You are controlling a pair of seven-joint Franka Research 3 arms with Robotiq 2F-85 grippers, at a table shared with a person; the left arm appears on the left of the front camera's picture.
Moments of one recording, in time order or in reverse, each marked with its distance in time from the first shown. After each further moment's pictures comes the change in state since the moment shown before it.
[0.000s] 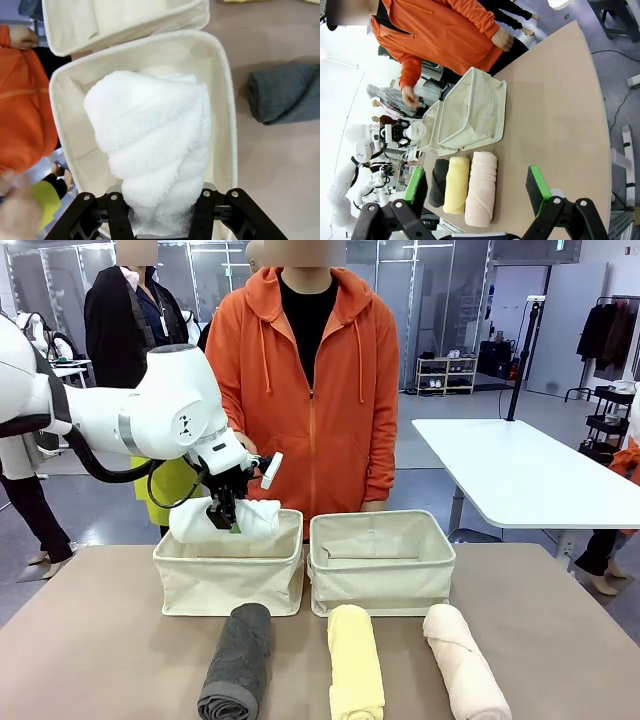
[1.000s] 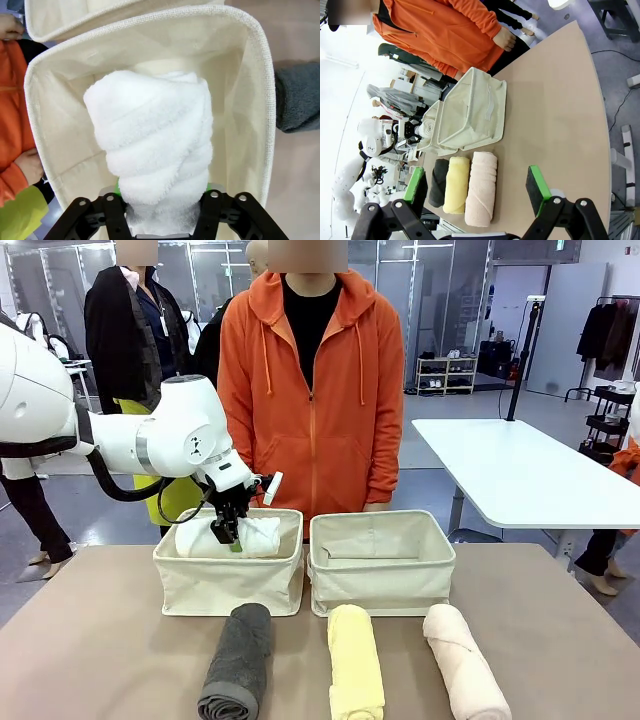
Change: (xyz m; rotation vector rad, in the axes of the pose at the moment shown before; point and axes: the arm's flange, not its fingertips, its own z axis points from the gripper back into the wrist) left arm -0.015 0.018 -0.051 -0.056 -0.010 0.031; right arm 0.000 0.000 0.000 0.000 0.000 0.000
